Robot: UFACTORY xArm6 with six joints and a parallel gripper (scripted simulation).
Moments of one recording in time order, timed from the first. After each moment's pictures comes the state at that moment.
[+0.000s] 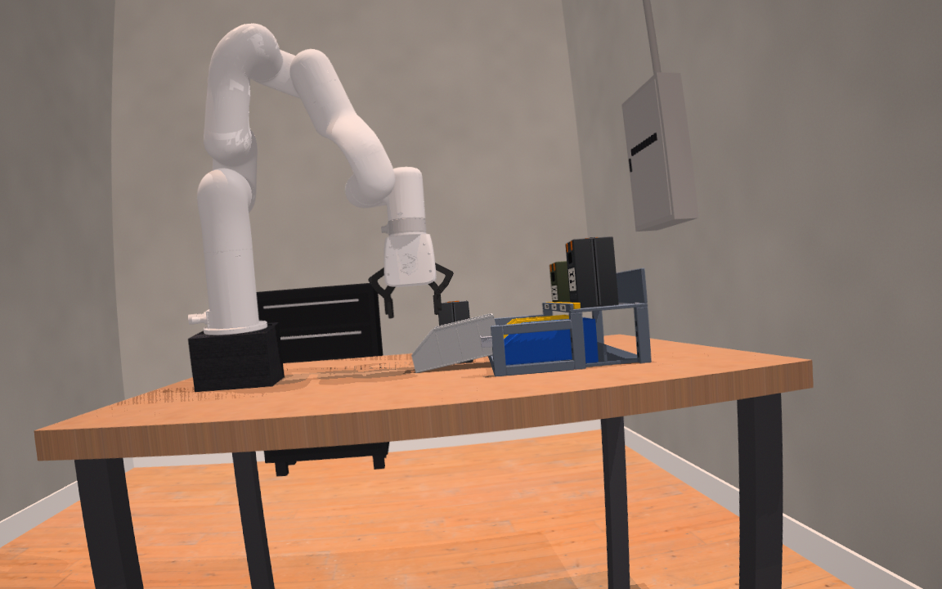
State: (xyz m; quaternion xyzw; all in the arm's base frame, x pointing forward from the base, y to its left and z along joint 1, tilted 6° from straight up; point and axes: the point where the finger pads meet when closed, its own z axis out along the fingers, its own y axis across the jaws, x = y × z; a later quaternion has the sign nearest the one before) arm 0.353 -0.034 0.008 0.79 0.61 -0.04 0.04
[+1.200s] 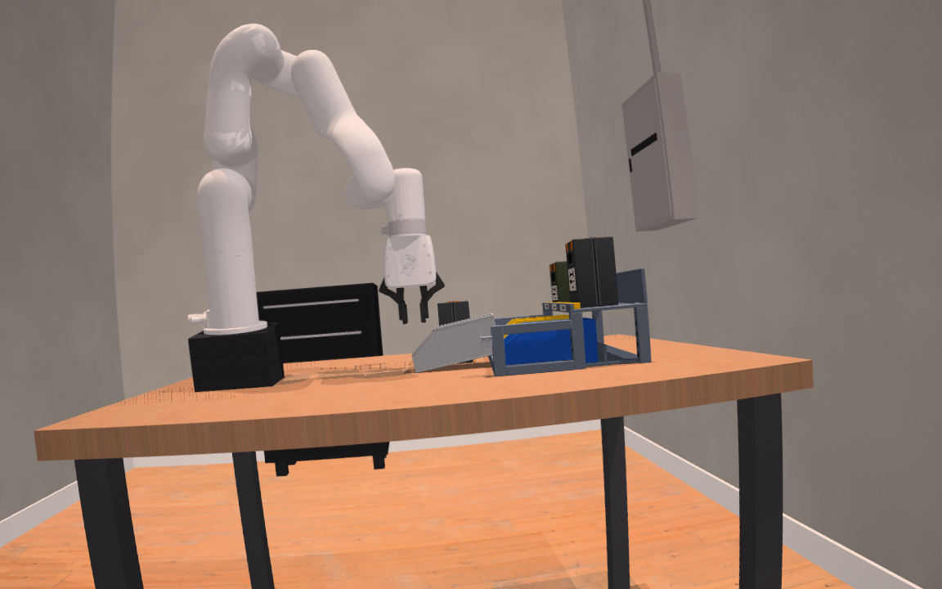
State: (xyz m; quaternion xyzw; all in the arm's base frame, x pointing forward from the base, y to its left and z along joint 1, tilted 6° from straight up) arm 0.353 -0.035 0.005 0.79 0.61 -0.04 0.04
